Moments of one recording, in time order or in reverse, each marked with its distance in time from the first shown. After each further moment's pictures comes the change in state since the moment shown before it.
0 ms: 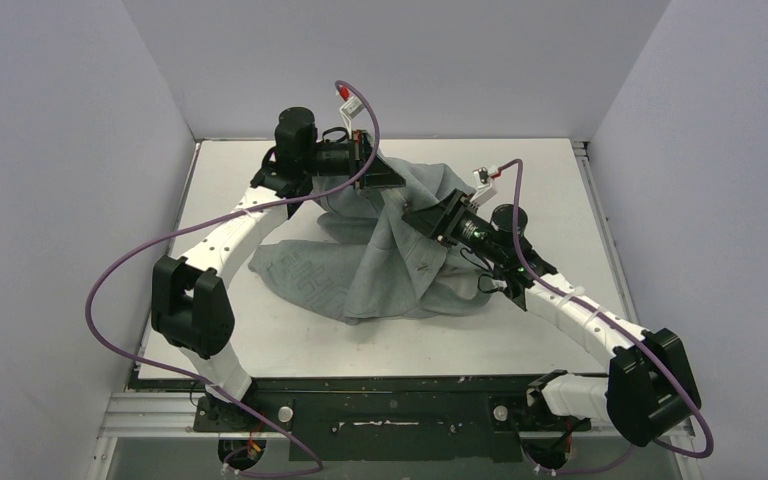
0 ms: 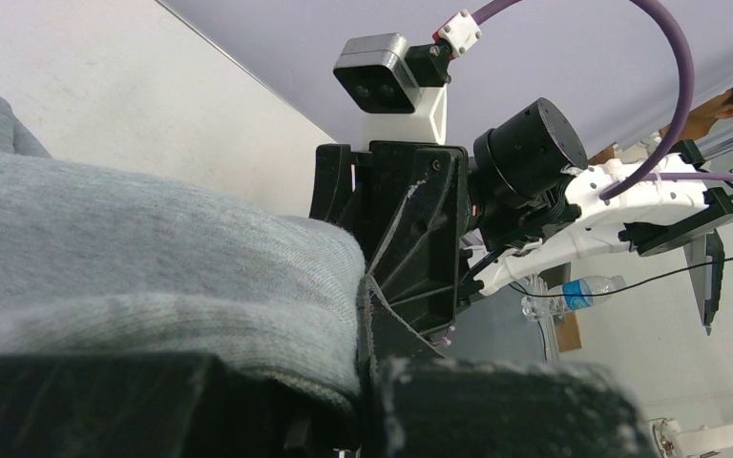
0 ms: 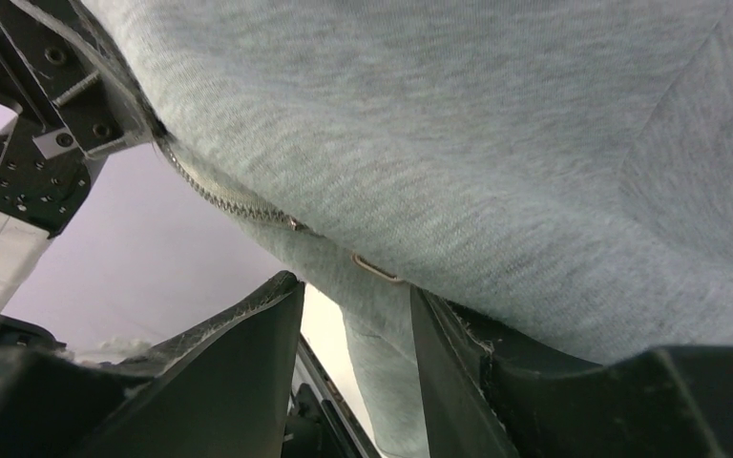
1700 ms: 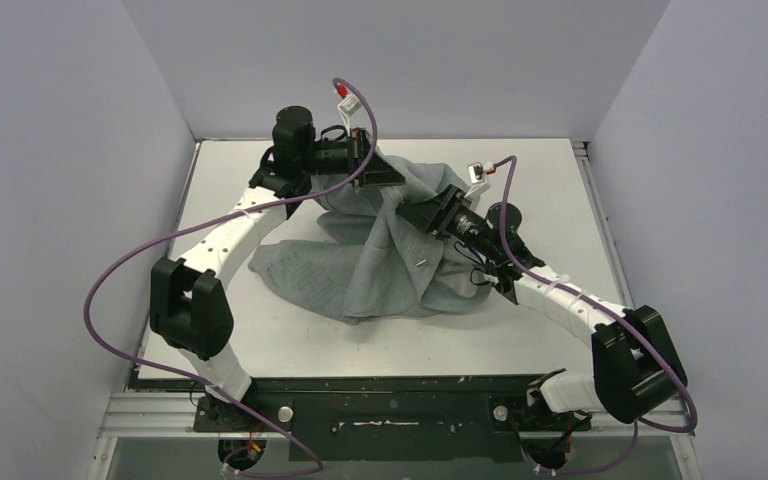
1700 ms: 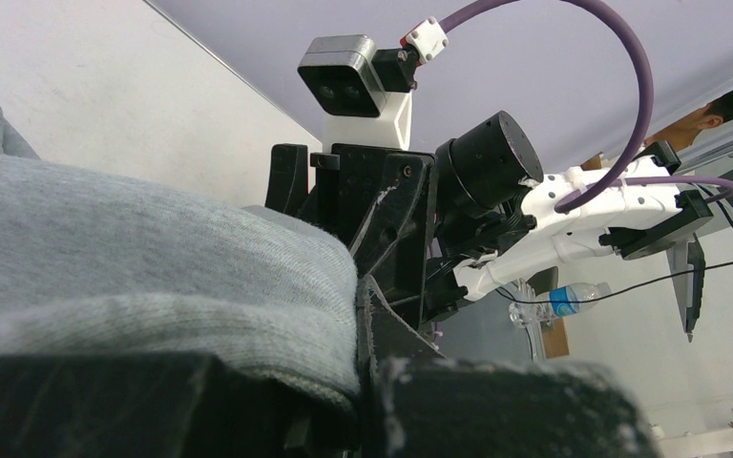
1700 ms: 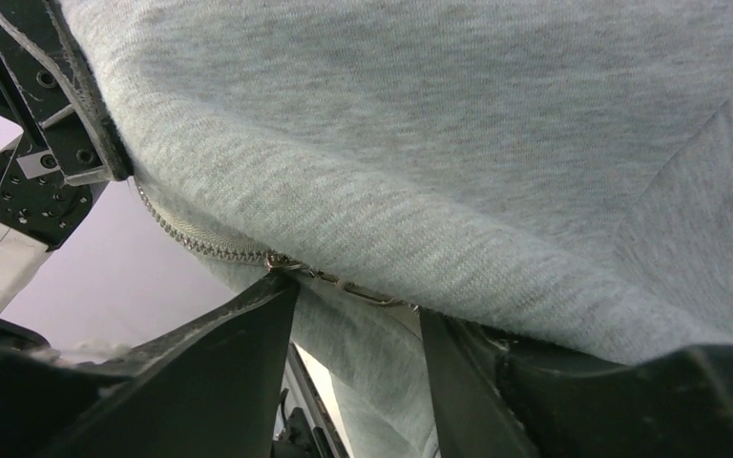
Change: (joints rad) left arm 0.000 -0.010 0.000 0.019 -0.002 -0.047; right arm -0.007 0.111 0.000 0.207 -0.018 0.004
